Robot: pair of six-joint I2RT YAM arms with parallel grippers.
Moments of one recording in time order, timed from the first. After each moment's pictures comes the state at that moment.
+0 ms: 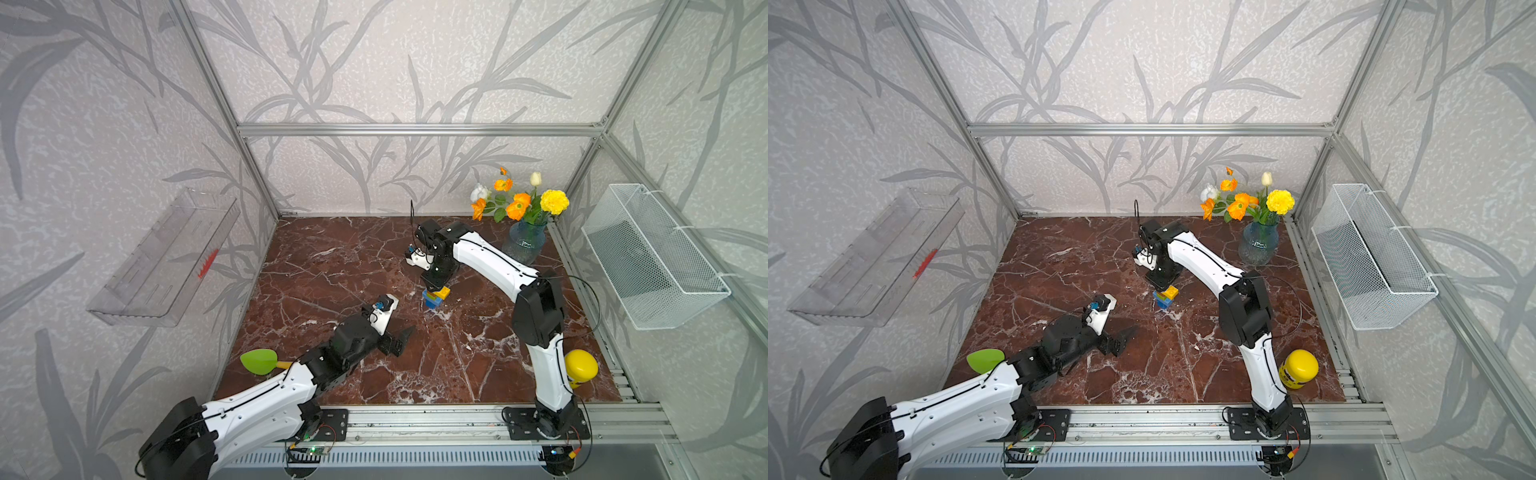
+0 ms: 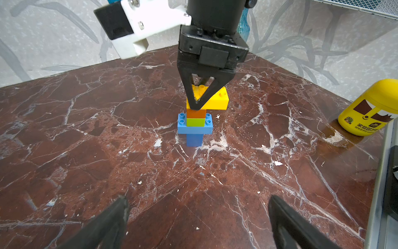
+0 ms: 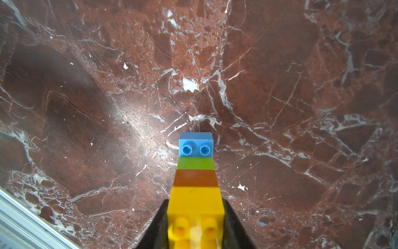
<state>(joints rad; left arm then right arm) -0.82 0.90 0.34 0.21 -0.07 -0.12 0.65 2.15 2.00 -1.29 -0.06 -0.23</state>
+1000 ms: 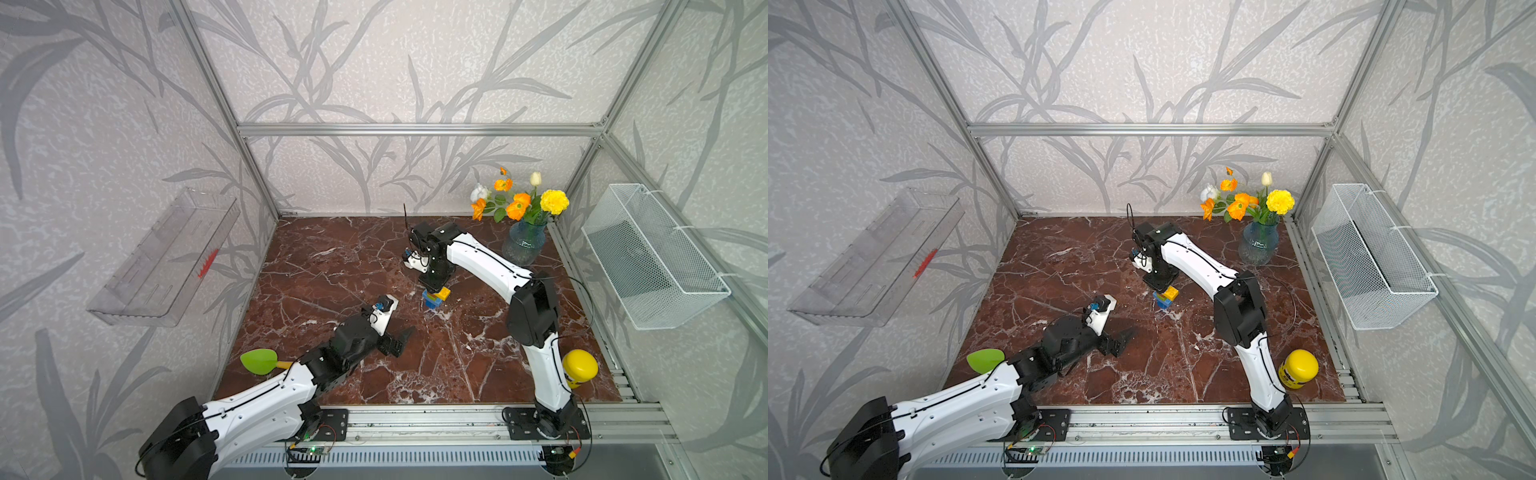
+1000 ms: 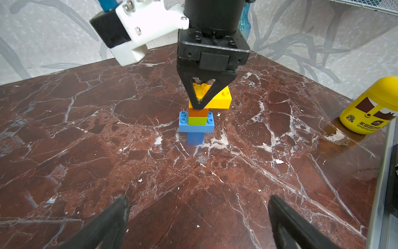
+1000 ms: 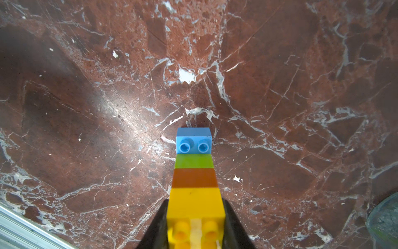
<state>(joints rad) -0.82 0.90 0.33 0.21 -0.07 -0.12 0.68 2.19 2.02 -1.33 0.02 -0.22</state>
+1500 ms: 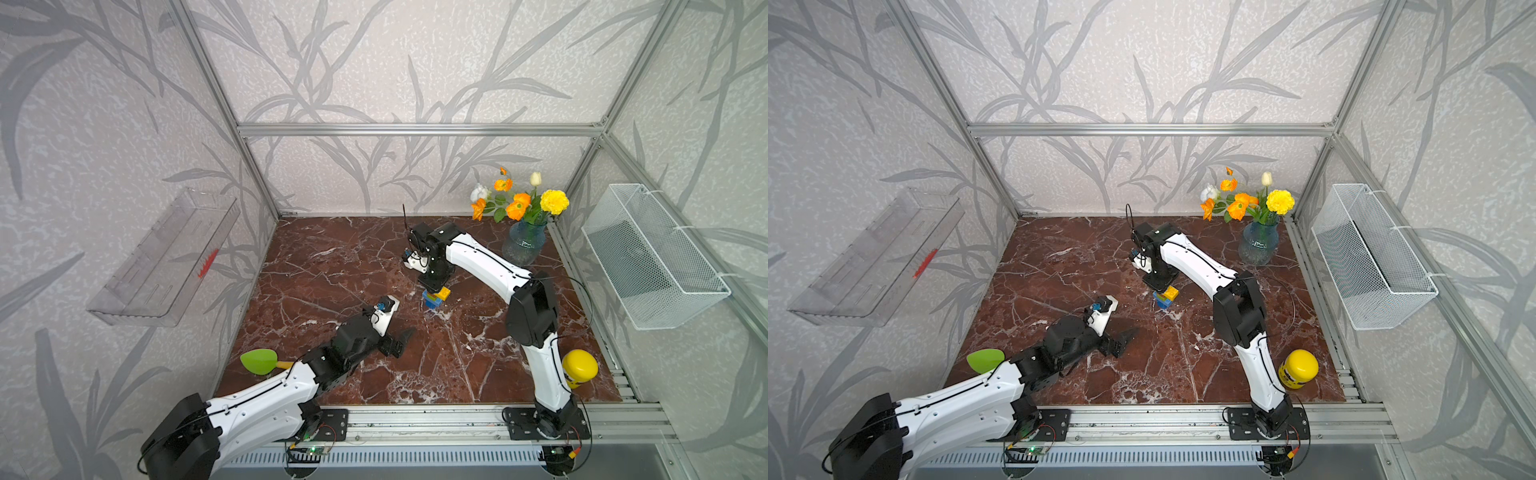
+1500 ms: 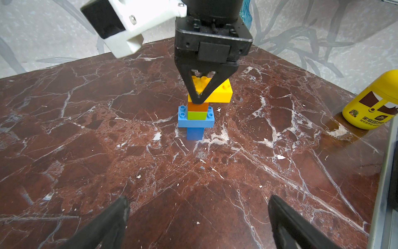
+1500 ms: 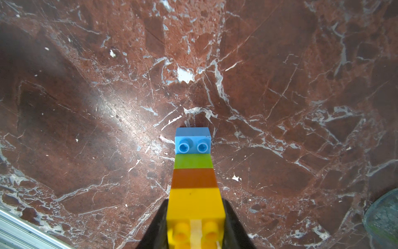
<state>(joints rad) -0.82 0.93 0.33 0.21 -0.07 -0.12 0.69 2.20 2.02 -1.33 0.04 -0.22</state>
